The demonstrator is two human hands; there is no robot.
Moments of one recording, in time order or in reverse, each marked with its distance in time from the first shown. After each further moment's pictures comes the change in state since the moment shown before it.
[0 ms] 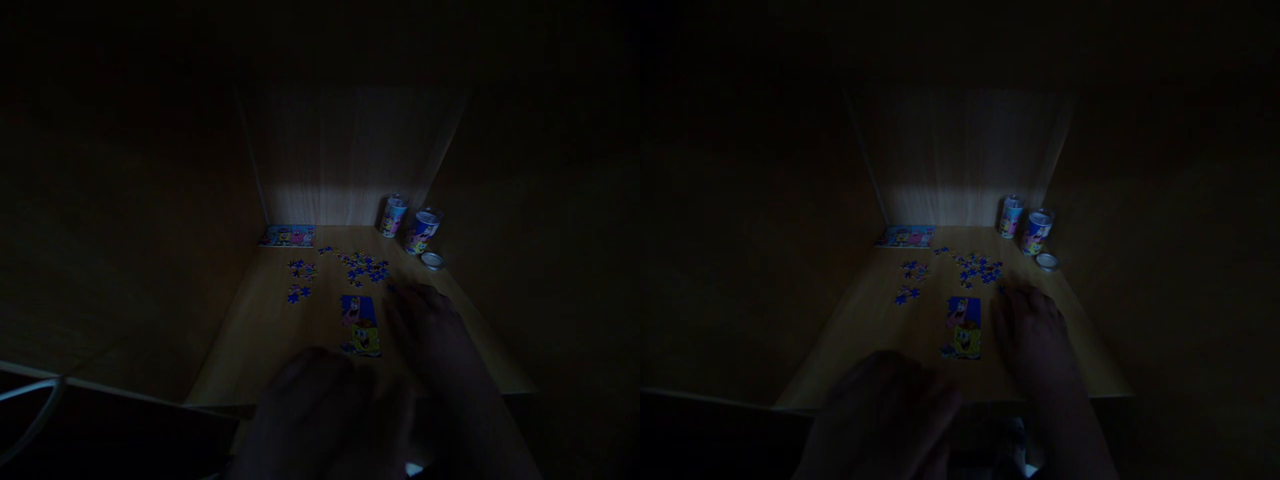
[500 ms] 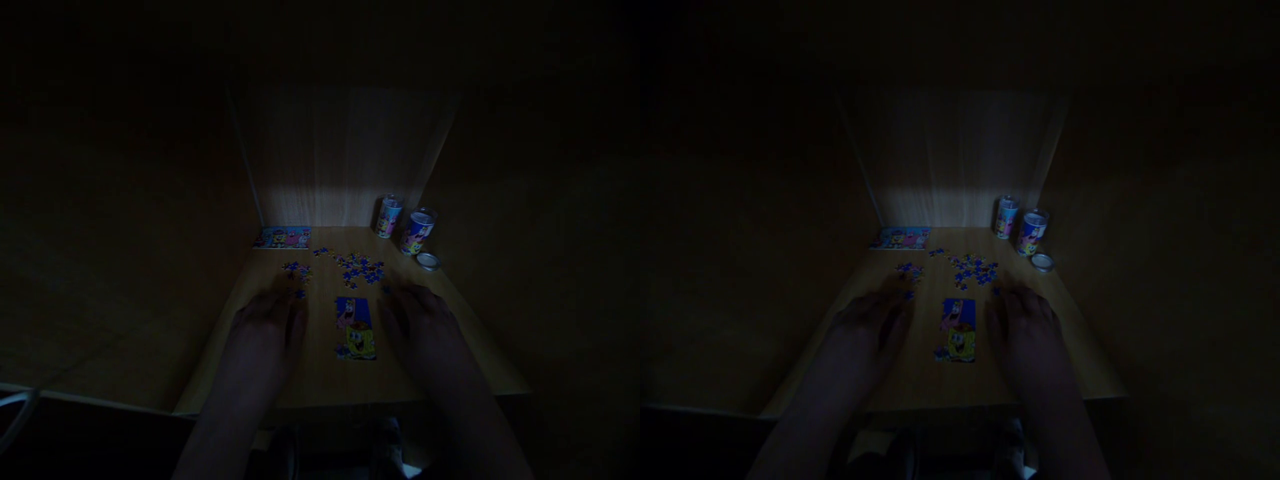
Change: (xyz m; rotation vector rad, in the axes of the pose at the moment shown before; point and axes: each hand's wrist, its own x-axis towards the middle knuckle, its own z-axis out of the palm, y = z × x) left_hand -0.027 -0.096 0.020 0.330 -0.342 -0.547; right_hand -0.001 -0.005 -0.003 0.005 0.031 -0.011
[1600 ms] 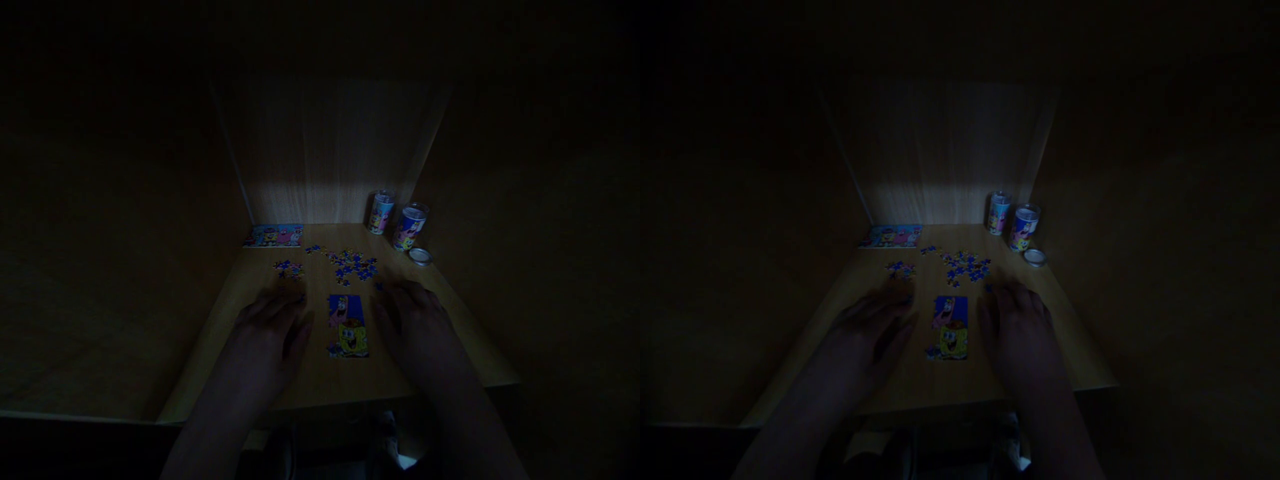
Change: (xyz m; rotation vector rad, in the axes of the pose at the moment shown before) left_hand 0.000 0.004 0.001 -0.150 -0.051 0.170; right_hand 0.000 -0.002 -0.002 0.004 -0.001 0.005
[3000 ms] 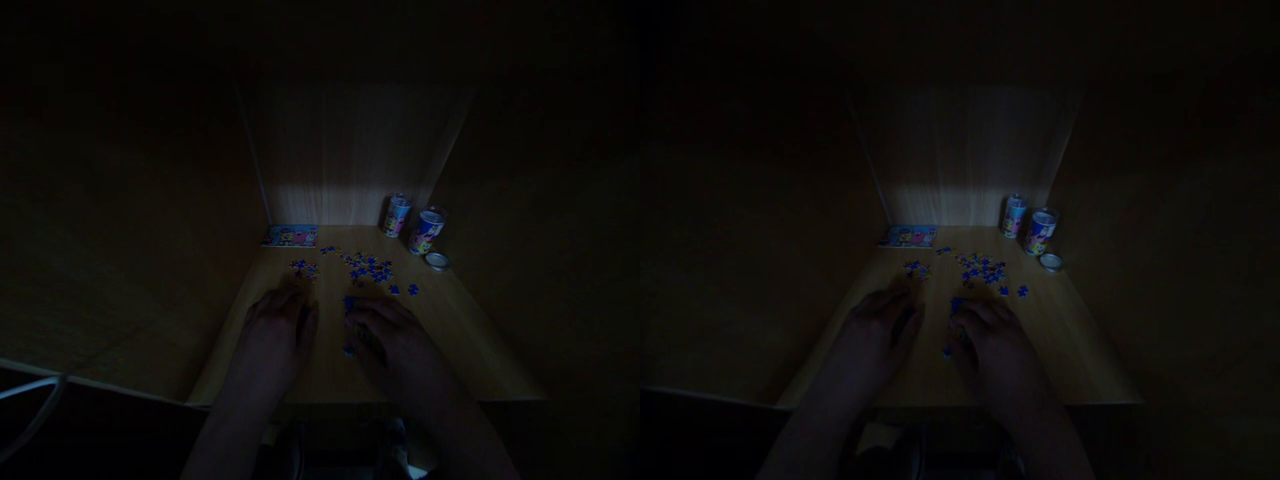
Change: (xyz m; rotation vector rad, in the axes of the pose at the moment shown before) left_hand 0.000 0.001 0.000 0.116 0.033 -0.167; right_hand -0.001 -0.040 0.000 0.357 -0.169 -0.318
